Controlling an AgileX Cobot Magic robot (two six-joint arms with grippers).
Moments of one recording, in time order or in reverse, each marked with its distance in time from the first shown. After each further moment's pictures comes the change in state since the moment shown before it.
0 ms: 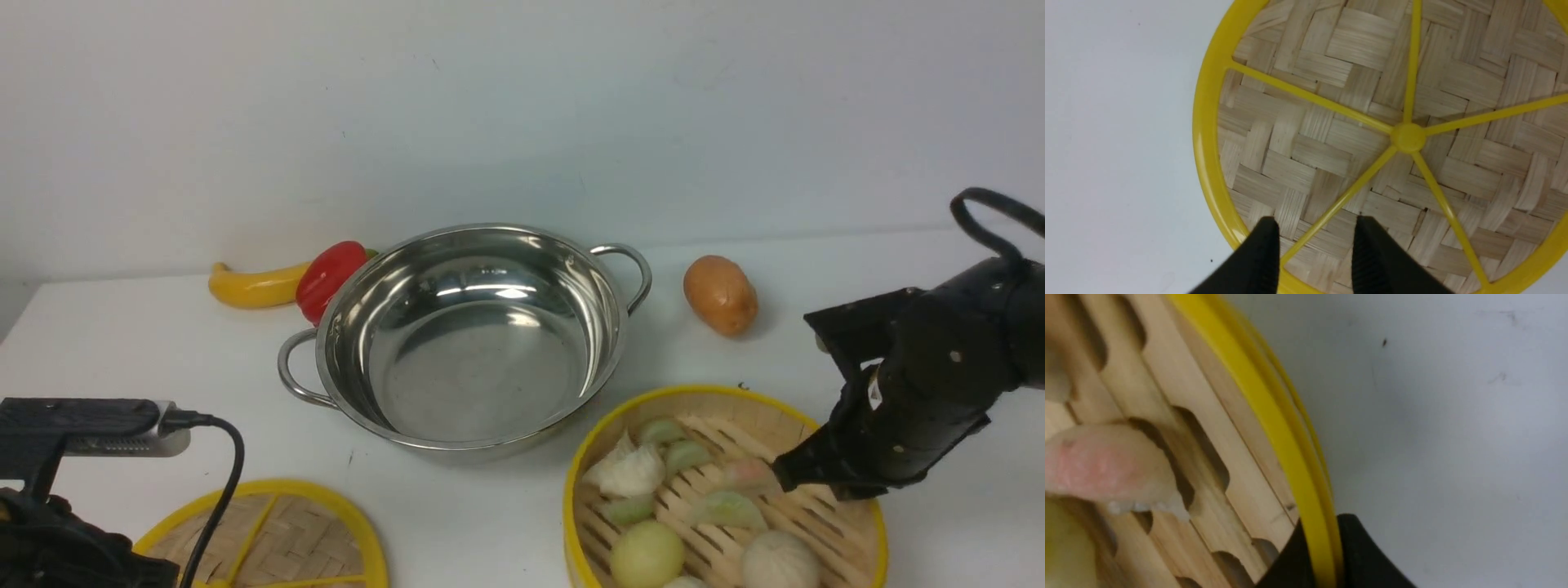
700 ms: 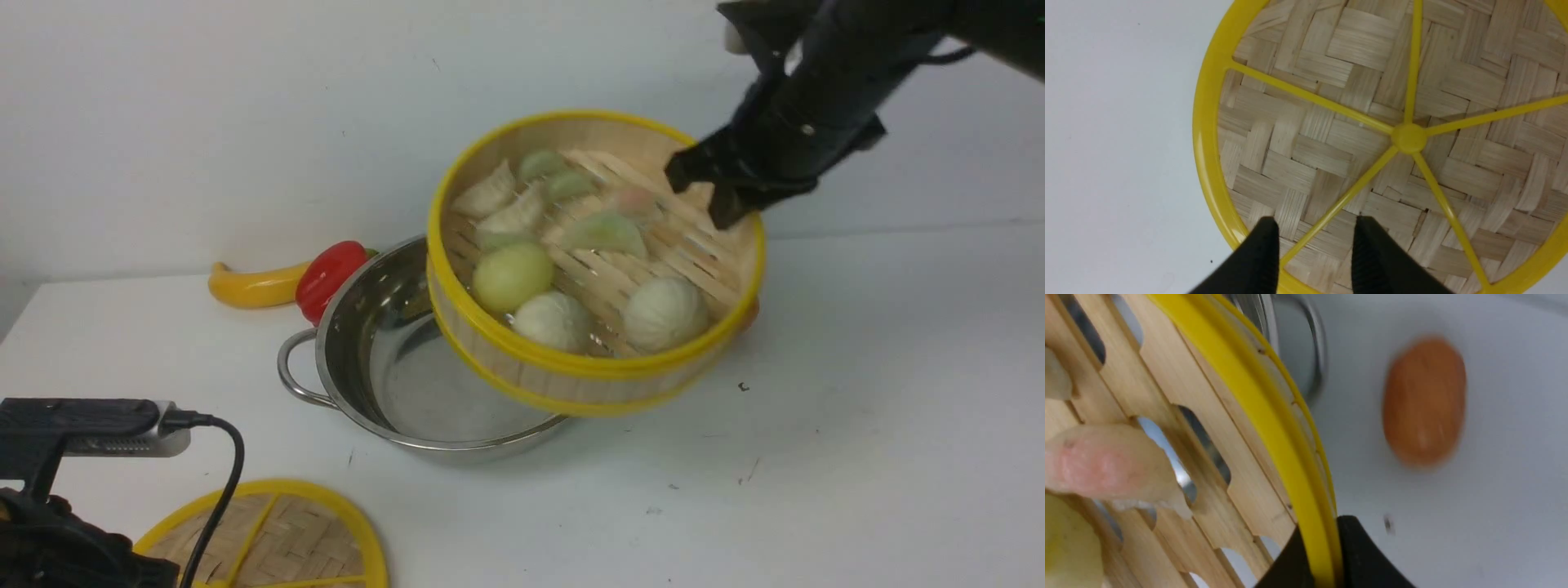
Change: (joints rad) right arm 0.023 0.251 -0.994 0.211 0.433 -0.175; left arm 0.000 0.000 0.000 -0.001 0.000 0.000
